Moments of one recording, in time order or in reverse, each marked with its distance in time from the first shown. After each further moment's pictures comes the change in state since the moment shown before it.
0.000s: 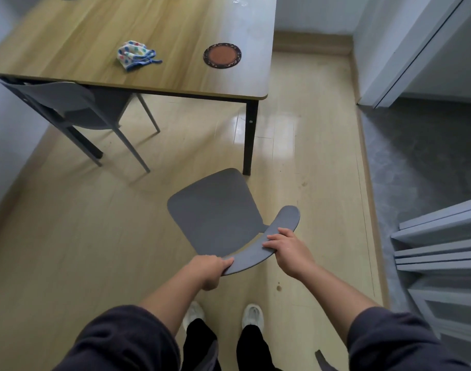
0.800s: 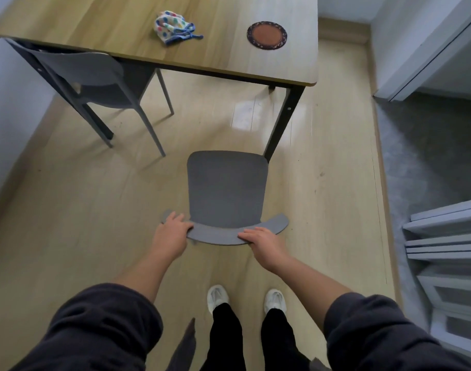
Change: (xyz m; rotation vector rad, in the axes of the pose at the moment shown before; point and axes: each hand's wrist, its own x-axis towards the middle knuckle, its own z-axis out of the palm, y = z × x) left_hand -0.047 -0.244 0.070 -0.193 0.341 -0.315; right_hand 0.067 -0.211 0.066 0.081 0.000 -0.094
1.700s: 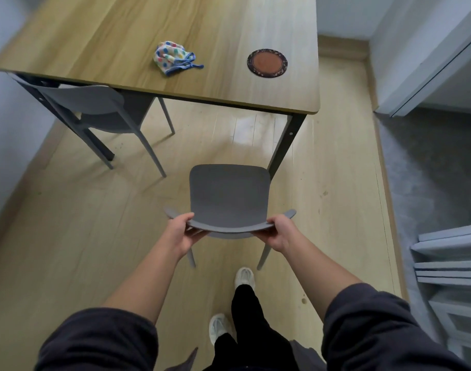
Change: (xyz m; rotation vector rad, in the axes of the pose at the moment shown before) left_hand 0.066 0.023 -0.107 -2.181 -0.001 -0.604; right_hand 0.086 -0.015 -0.126 1.829 0.182 0.823
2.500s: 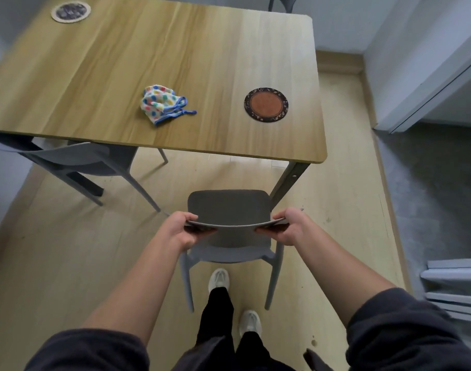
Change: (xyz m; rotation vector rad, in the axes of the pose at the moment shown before) left_hand 0.077 0.162 0.131 0.010 -0.037 -0.182; right_hand 0.048 -0.181 0.107 -0.015 0.077 0.115
